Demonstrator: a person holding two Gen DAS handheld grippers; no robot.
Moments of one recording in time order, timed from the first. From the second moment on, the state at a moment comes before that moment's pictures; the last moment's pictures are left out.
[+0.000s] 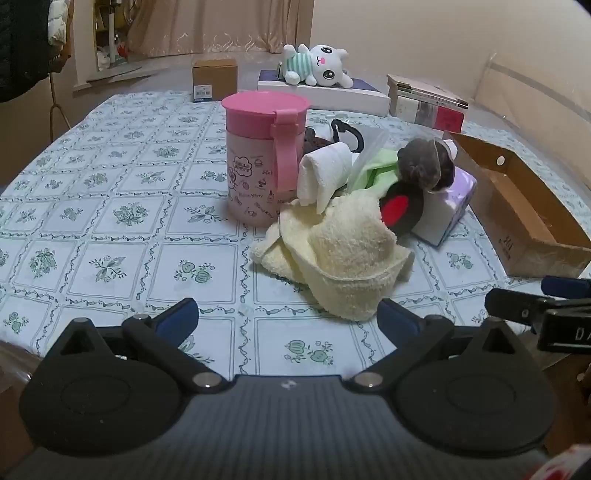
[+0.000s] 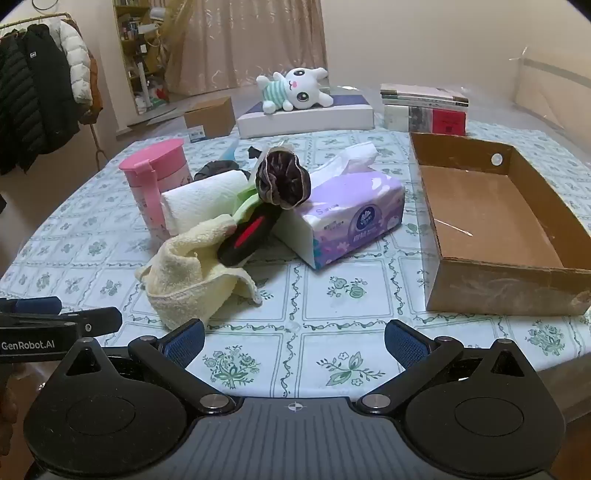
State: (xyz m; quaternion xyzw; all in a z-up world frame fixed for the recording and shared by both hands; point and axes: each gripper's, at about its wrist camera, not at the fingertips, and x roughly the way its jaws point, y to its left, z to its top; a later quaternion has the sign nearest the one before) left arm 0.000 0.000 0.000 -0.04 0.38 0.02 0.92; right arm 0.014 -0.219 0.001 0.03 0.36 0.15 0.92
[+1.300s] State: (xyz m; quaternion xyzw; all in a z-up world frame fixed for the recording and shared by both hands) left arm -0.011 -0.005 0.006 -0.05 0.37 0.02 0.93; right arm 0.009 -0.221 0.008 0.02 0.35 0.14 0.92
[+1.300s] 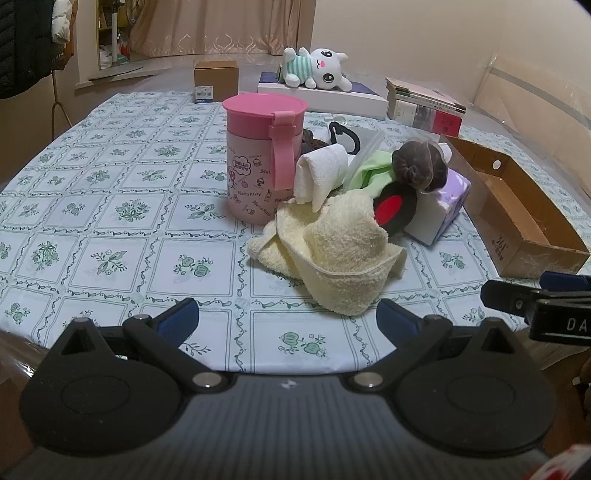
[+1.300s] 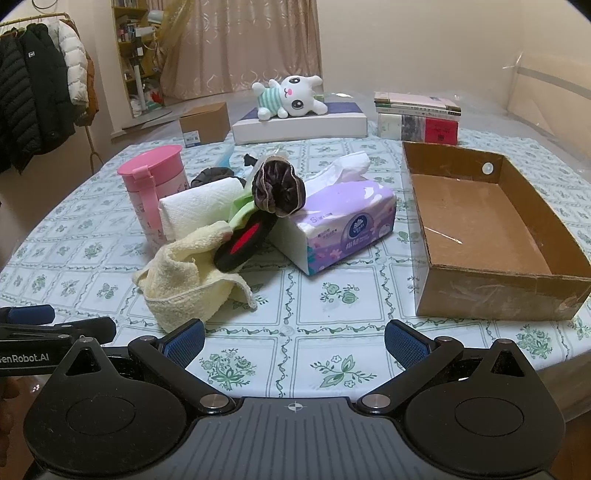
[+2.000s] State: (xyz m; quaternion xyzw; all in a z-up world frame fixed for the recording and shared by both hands) left arm -0.012 -0.003 0.011 -0.06 0.37 0.02 0.93; right arm 0.009 -0.218 0.011 0.01 0.35 0.15 0.93
